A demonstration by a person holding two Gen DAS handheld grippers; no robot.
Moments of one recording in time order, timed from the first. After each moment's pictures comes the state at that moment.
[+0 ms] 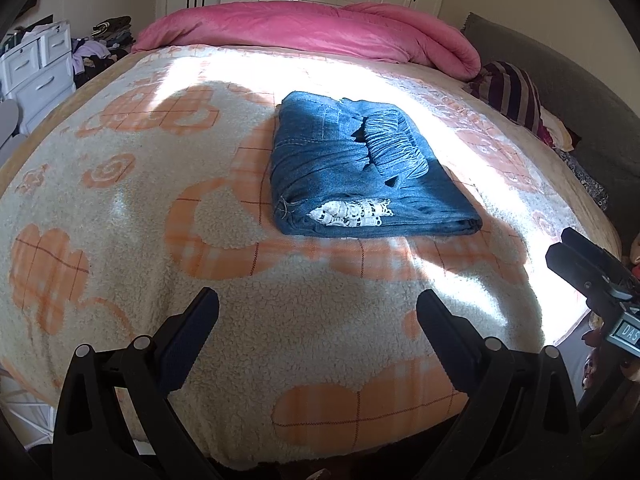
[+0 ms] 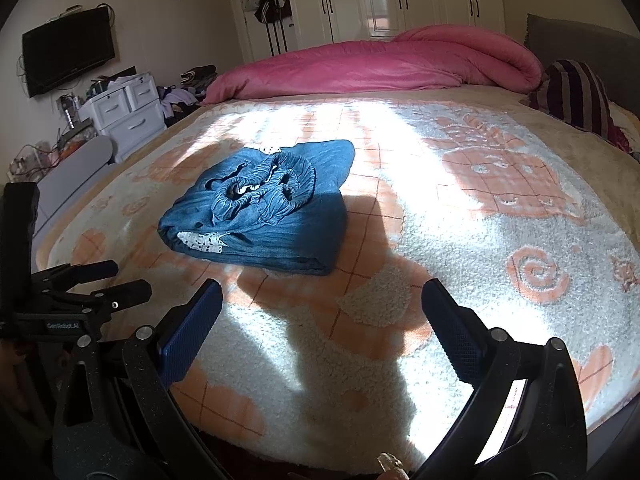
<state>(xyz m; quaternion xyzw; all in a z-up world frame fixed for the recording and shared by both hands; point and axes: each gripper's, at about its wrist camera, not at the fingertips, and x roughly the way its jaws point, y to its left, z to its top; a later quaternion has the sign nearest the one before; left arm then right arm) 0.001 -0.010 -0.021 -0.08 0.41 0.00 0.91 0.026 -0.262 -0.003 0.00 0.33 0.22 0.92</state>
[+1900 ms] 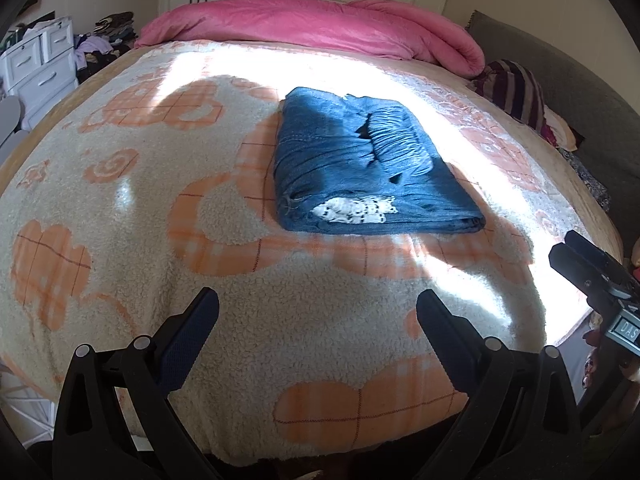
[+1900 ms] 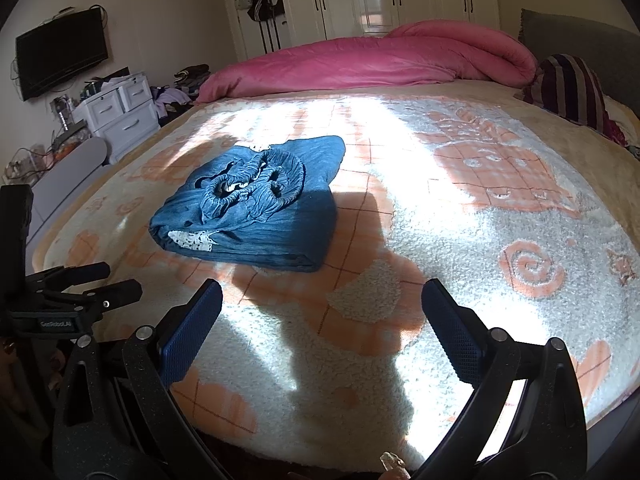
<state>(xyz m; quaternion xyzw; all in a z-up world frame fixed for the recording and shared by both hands) 0.001 -0.009 -0.023 -0.09 0.42 0.01 0.90 0.031 -0.266 -0.006 0.00 0.34 0.21 0.92</state>
